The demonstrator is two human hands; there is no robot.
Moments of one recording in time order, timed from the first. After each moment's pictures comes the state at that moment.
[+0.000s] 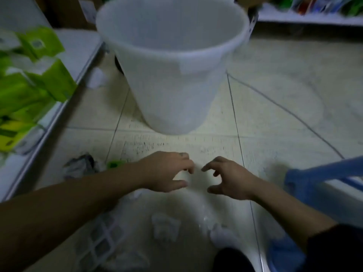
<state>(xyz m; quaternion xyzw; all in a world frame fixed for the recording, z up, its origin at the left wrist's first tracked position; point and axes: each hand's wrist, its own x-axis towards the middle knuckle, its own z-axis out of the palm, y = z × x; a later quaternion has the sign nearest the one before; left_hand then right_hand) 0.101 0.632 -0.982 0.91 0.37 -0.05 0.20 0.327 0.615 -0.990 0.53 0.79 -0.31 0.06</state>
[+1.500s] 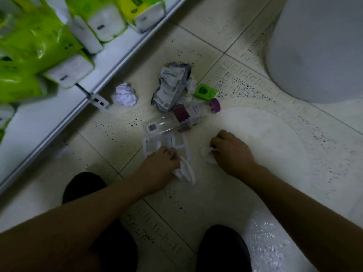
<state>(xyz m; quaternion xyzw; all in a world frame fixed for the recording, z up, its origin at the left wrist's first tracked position) 0.001 0.429 -1.111 0.64 0.72 -0.07 0.26 0.163 0.599 -1.135 0.25 0.93 -0.24 0.06</state>
